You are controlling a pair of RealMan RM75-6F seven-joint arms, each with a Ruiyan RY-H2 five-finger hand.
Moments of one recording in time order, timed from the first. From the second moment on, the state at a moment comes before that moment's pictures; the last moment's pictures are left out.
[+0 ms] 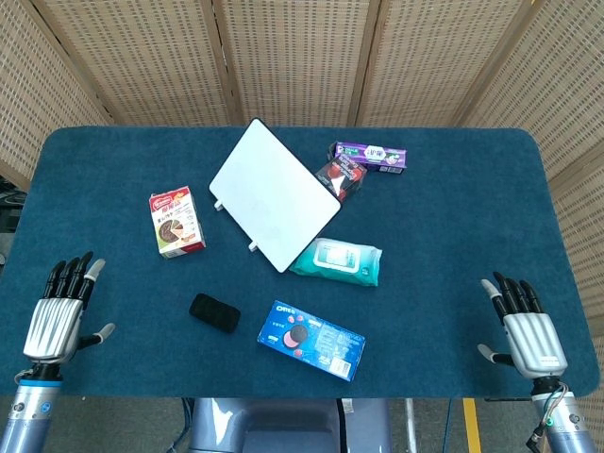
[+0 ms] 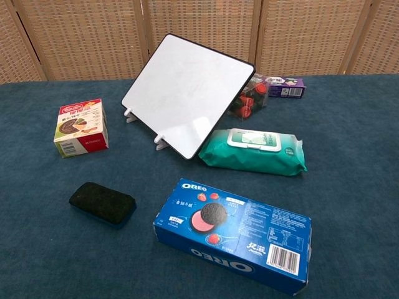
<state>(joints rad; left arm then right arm) -0.14 -1.30 -0.05 -1.65 1.50 1.48 0.28 0.13 -1.17 0.02 -1.61 -1.49 1.37 -0.14</state>
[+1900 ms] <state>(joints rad) -0.38 -1.36 -0.09 -1.75 1.32 1.09 0.41 0.12 -1.17 0.04 -1.62 -1.49 1.40 -0.10</state>
